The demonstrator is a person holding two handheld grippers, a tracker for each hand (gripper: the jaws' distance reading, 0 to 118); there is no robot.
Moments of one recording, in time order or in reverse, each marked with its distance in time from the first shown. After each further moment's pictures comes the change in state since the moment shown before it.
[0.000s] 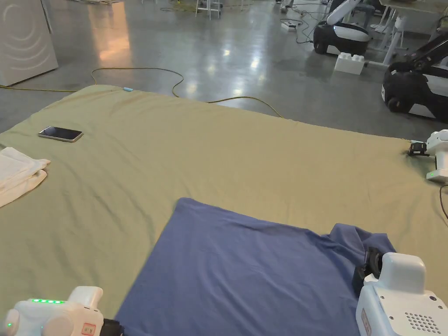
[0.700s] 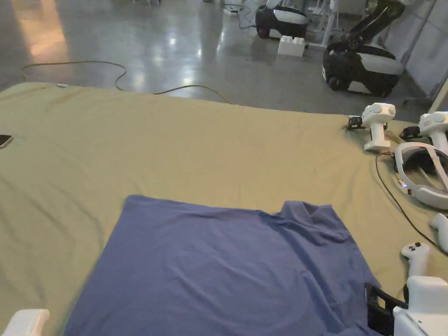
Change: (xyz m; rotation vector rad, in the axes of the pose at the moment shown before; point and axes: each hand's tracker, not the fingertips) left arm 0.010 -0.022 0.024 0.072 -0.048 -0.077; right arm 0.118 -0.036 0.060 -0.341 -0.051 0.006
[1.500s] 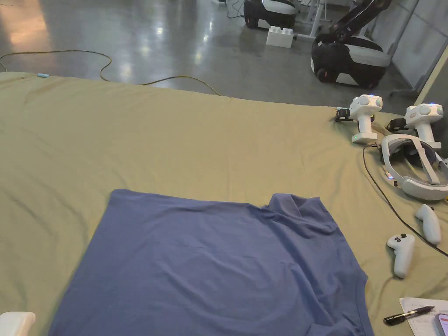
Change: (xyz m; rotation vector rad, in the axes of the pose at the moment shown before) left arm 0.007 0.003 -0.002 -0.019 0.010 -0.035; right arm 0.008 -0.119 -0.035 -0.468 0.060 -0.006
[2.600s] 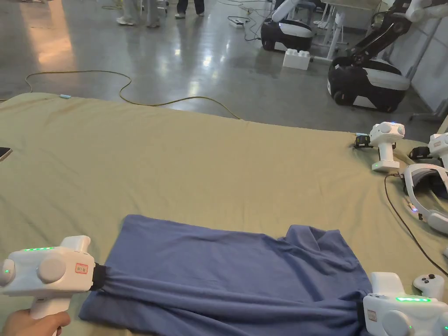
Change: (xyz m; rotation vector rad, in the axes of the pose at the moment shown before) left arm 0.010 0.177 -0.061 0.130 -0.053 0.116; right arm -0.005 0.205 -0.073 0.128 -0.102 0.031
